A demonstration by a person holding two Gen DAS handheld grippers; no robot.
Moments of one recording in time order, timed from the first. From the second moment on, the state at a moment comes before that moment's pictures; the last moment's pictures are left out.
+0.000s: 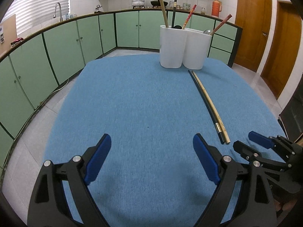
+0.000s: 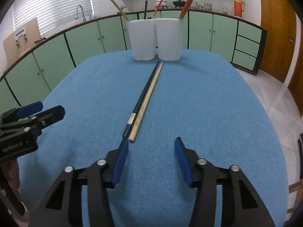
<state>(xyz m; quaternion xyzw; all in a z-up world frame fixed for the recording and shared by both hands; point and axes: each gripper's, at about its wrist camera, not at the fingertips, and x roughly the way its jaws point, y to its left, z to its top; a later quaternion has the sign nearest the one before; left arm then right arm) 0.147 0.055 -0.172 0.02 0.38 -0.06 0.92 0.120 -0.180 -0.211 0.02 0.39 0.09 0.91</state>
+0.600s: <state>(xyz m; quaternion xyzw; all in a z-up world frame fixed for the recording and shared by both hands) 0.151 0.052 -0.175 0.01 0.39 -0.06 0.92 0.133 -0.163 -0.215 0.00 0.41 0.08 0.91</state>
